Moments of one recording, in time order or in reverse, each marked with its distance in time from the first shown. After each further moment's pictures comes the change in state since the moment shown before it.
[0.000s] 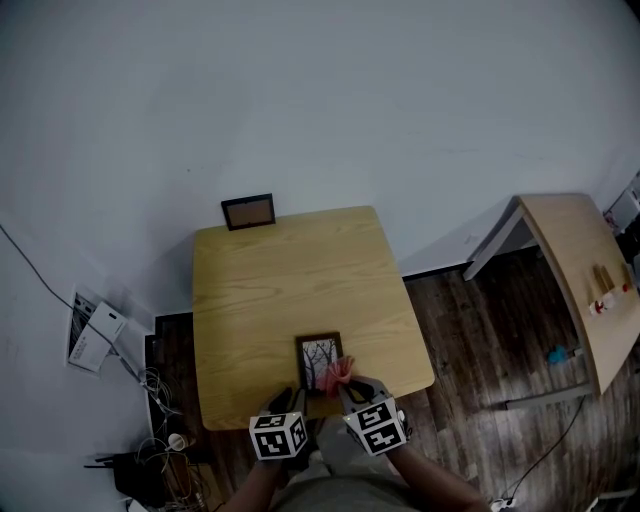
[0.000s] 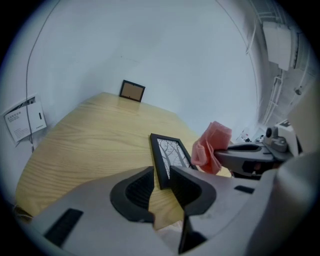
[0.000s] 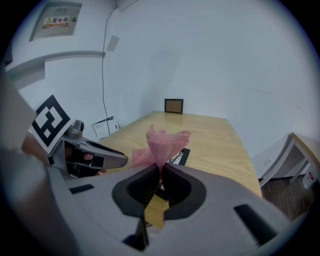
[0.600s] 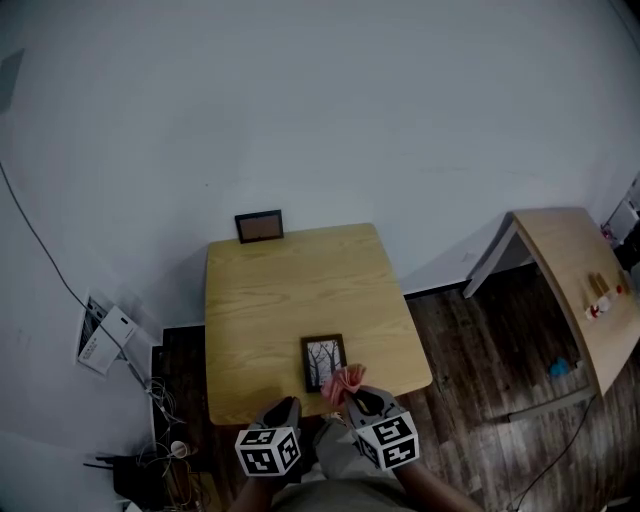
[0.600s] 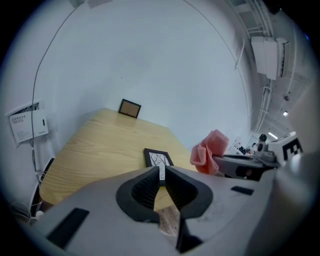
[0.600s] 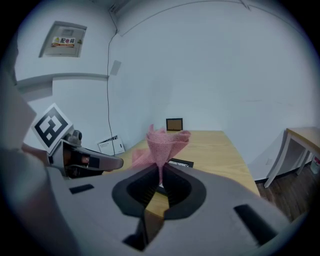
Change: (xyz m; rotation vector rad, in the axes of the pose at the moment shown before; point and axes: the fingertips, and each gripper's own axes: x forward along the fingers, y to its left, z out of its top) left arm -0.081 -0.020 0.016 0.002 -0.139 -0.065; right arm -0.069 0.028 0.026 0.074 -0.209 0.007
